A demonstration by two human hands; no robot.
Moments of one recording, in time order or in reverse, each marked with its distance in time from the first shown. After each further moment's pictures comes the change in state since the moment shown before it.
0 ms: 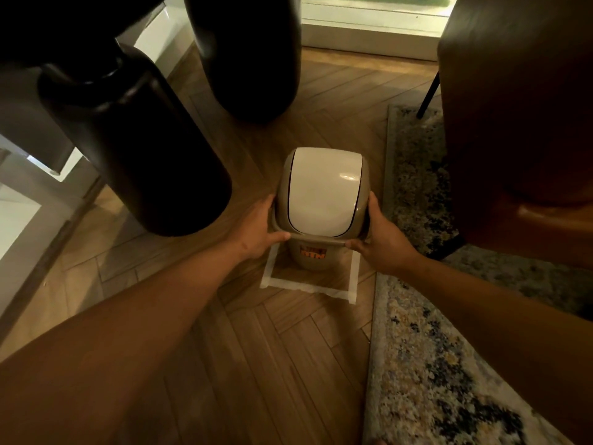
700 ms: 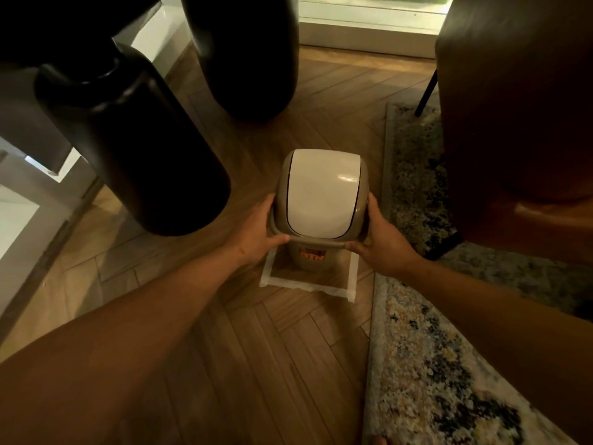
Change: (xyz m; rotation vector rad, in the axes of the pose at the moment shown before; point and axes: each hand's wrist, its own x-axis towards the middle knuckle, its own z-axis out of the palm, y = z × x) left_hand -0.006 -0.009 0.010 -0.094 0.014 0.006; right_hand -0.008 0.004 0.002 0.057 -0.024 0.012
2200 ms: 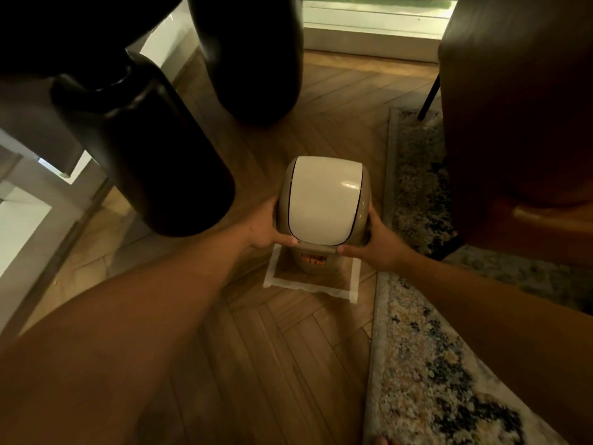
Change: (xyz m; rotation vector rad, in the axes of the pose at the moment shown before) left_hand 0.021 0.017 -0.015 -0.145 -0.241 -0.163; right_hand 0.006 -0.005 -0.002 0.220 -0.125 0.155
